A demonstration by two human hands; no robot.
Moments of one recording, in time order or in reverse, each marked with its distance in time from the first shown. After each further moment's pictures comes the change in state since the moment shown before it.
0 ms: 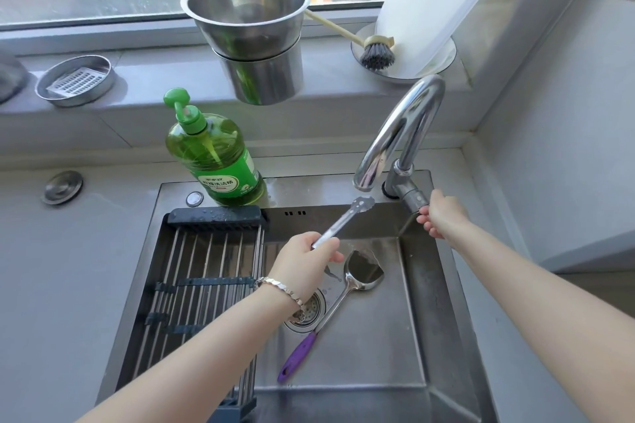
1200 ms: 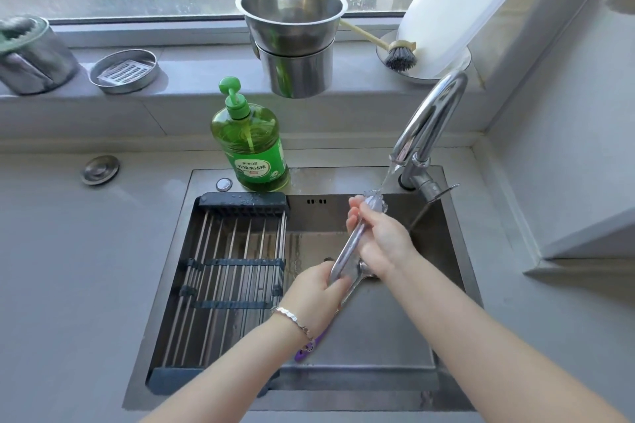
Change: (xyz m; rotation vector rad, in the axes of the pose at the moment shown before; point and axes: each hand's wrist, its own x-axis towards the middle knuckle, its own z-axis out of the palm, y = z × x) left_hand -0.058 -0.064 -0.009 0.108 -0.080 0.087; right_hand -0.162 0.016 0.082 1.041 -0.557 0.049
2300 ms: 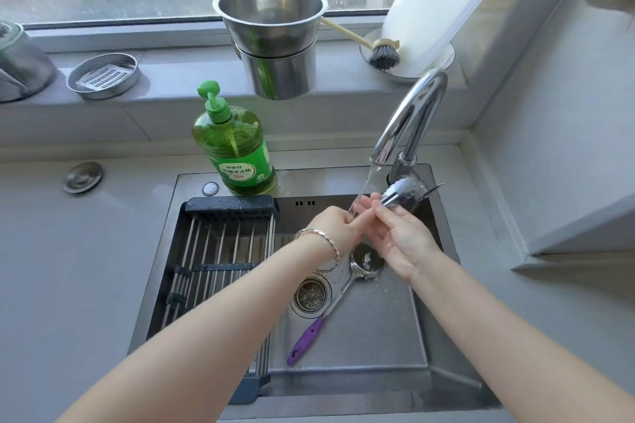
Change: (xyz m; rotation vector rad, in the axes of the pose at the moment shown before) left_hand 0.074 0.064 0.003 0.155 -0.062 -0.023; right_hand 0.003 -0.033 -0.033 -0.124 -0.040 -0.042
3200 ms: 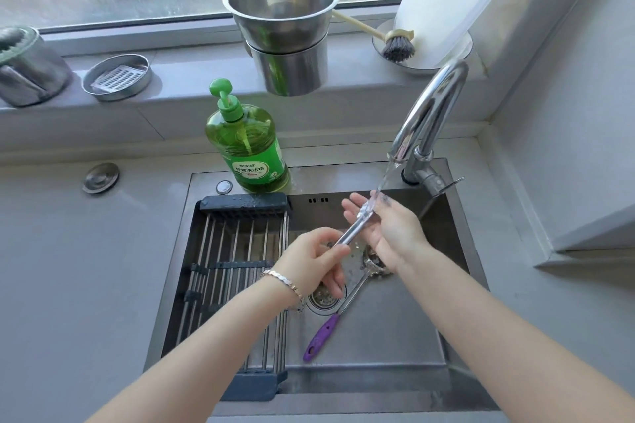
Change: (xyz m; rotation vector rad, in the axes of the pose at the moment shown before) left_hand -0.048 -0.048 -0.025 -0.288 -0.098 0.091; right_hand -0.001 0.013 0.034 -0.023 0.093 0.001
